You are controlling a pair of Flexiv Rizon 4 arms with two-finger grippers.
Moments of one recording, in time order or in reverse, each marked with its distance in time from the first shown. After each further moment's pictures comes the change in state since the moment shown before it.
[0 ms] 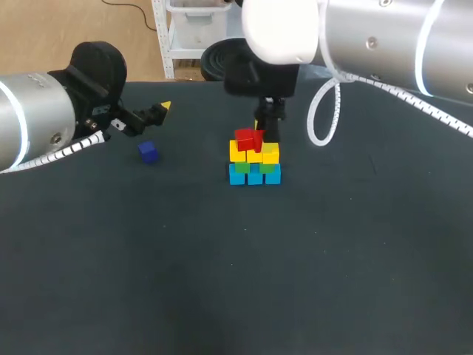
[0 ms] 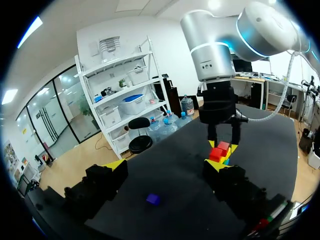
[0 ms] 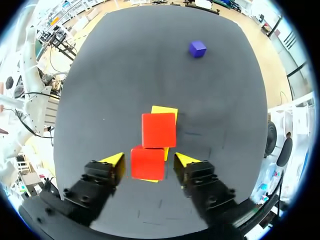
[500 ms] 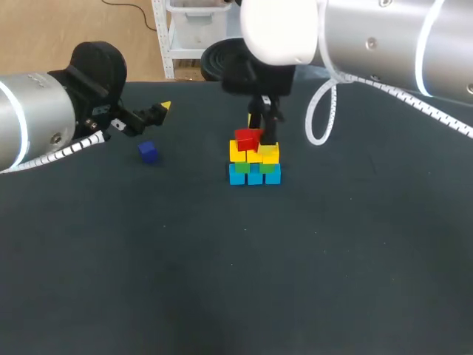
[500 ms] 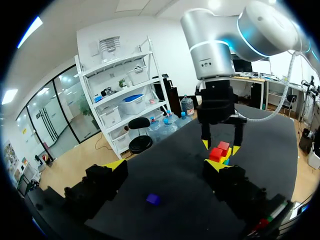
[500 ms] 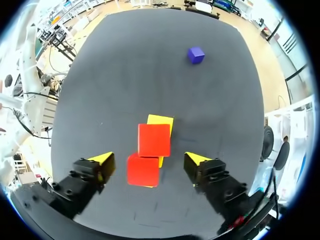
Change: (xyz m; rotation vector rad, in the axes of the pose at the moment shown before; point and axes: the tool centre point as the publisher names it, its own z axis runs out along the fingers) left arm 0.000 0.000 0.000 0.000 0.000 0.000; right arm -0.011 -0.006 -0.003 0.029 -0.021 -0.025
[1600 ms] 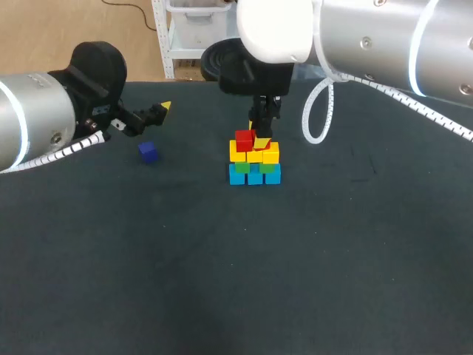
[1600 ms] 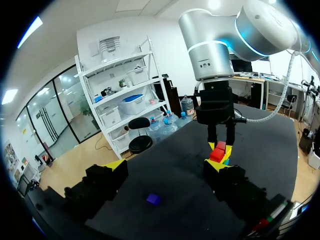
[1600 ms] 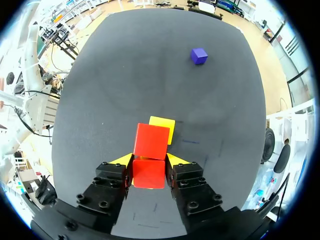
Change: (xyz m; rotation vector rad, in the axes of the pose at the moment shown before) left arm 0.000 0.000 0.000 0.000 0.000 0.000; right arm -0.001 0.001 0.002 -0.020 0.002 -0.017
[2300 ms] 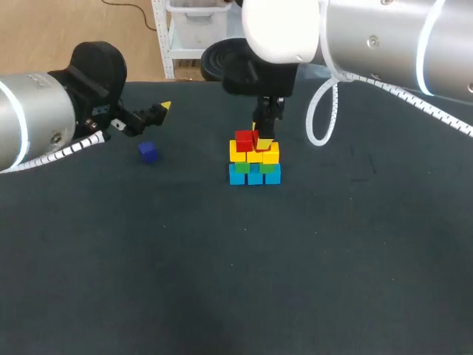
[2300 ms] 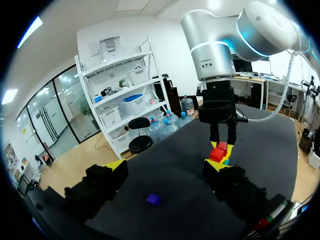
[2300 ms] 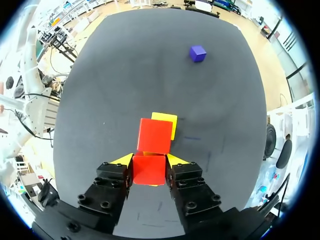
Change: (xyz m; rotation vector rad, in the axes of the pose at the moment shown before) left arm 0.000 0.000 0.000 0.000 0.000 0.000; right arm 0.006 0.005 0.000 -0.005 -0.005 0.036
